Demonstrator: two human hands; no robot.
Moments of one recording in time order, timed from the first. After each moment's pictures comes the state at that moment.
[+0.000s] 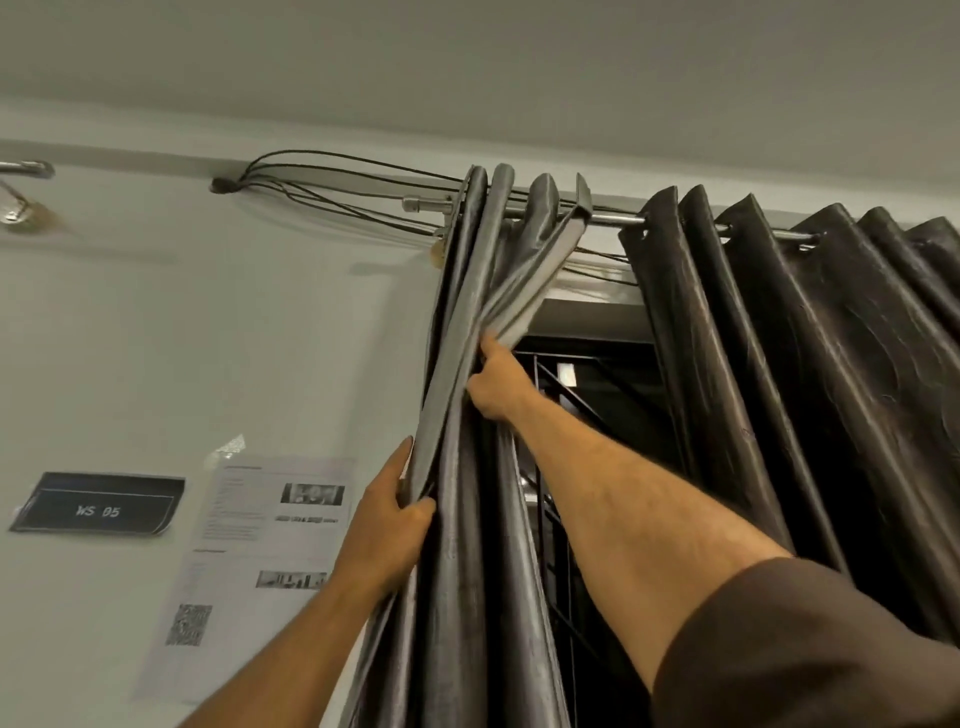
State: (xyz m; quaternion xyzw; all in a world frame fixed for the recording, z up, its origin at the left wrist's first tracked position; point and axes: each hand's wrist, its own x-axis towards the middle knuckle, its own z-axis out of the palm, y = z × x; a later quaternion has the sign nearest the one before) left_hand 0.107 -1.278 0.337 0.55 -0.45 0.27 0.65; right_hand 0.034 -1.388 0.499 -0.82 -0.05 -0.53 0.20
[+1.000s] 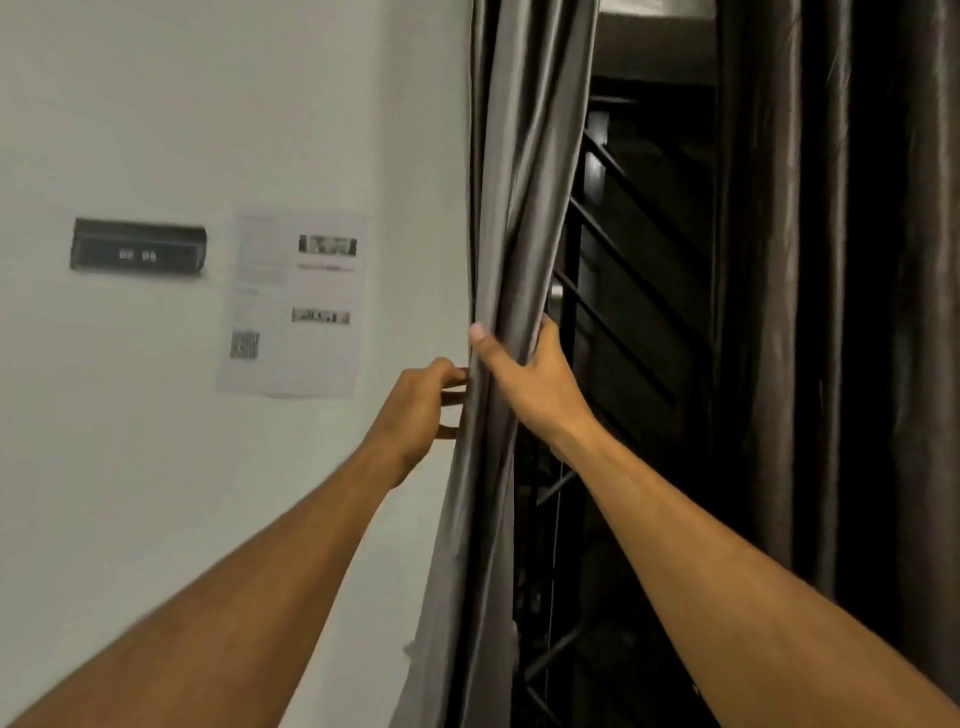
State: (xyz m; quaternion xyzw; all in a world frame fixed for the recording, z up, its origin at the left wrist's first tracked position) left_hand 0.066 -1.298 0.193 0.60 -0.43 0.05 0.67; right_hand 0.004 -1.429 0.221 -0.77 -0.04 -0.45 0.44
